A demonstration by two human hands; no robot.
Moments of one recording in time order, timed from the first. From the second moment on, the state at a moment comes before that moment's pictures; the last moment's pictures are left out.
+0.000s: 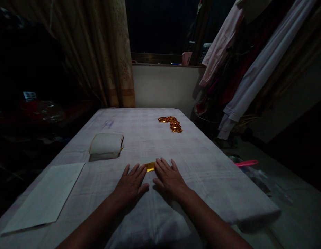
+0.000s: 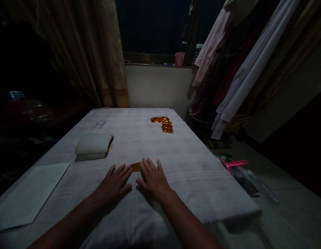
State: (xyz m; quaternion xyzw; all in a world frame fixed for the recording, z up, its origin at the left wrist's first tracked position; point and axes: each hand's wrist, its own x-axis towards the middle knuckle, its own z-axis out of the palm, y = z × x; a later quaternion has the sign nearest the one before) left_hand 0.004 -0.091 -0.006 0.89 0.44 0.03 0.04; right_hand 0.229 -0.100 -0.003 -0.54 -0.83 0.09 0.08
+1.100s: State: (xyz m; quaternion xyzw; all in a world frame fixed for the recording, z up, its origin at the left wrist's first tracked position) left_hand -0.010 -0.070 -0.003 0.91 0.41 0.03 0.08; right_hand 0.248 -0.085 -0.003 -0.55 -0.83 0.11 0.06
